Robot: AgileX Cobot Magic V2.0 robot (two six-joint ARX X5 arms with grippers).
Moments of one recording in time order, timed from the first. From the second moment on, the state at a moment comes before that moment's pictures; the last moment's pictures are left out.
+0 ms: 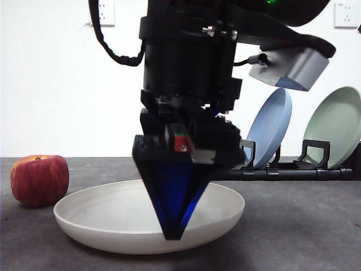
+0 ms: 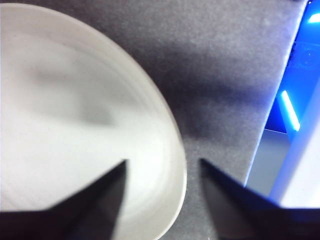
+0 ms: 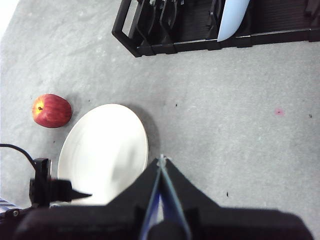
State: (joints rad) left arm -1.19 1.86 1.37 -1.05 -0.31 0.20; right arm 0.01 0.90 0.96 -0.87 -0.54 0.10
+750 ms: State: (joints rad) left arm -1.20 1.02 1.47 -1.22 -0.23 -0.20; right arm 0.49 1.19 1.08 -0.69 -0.51 0.24
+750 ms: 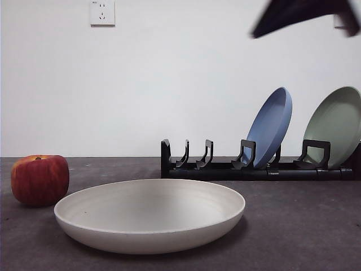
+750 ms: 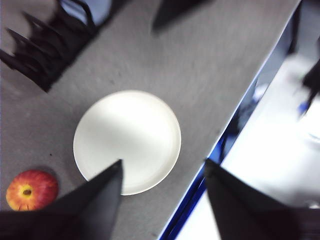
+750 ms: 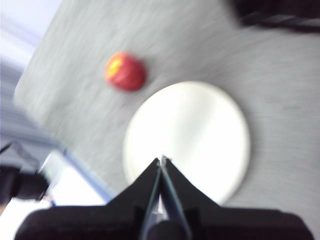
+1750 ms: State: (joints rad) left arm -1.20 0.64 1.47 -1.33 -0.36 -0.47; right arm 0.94 2.03 1.94 -0.82 -0.12 0.14
